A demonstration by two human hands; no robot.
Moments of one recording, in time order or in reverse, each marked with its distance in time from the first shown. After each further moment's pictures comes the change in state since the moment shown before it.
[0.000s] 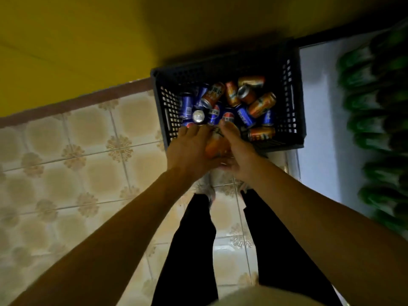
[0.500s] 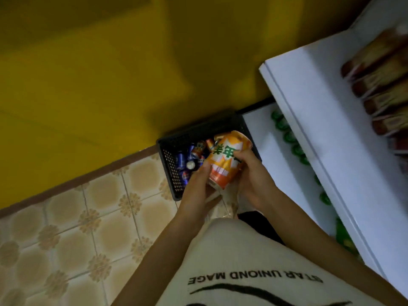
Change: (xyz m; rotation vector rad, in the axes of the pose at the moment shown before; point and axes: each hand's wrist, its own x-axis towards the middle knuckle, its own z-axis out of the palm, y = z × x) left_hand -0.200 0.108 -0.170 -1.540 -0.223 -0.305; right_hand -0.274 0.005 -0.031 0.329 -0.233 -0.509
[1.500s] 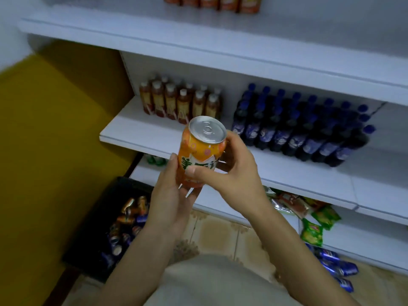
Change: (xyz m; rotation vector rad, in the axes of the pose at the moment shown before) left_hand -0.216 -0.076 0.079 0.226 -0.839 0.124; right_hand -0.353 0.082 -0.040 -0.306 0.728 -1.077
